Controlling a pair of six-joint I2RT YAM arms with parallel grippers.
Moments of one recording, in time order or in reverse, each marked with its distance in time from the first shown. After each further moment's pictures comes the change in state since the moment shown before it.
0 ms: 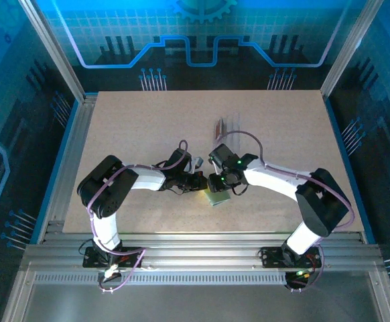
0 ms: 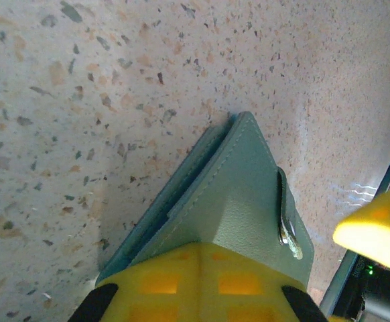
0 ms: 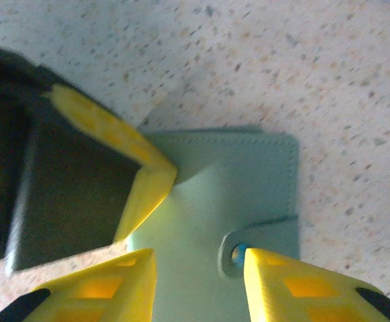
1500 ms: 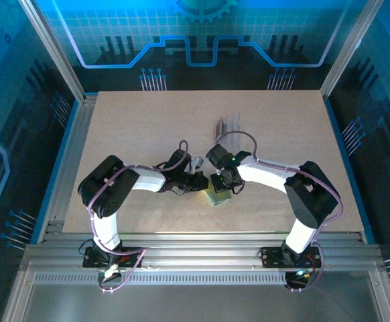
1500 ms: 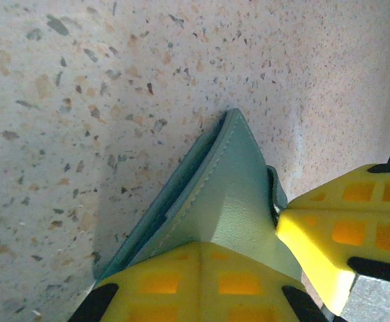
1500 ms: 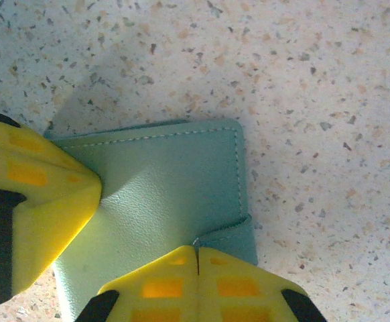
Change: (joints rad) left arm 0.000 0.010 -0.026 0.066 -0.008 -0.004; right arm -0.021 0.084 0.042 -0.089 0.087 0.042
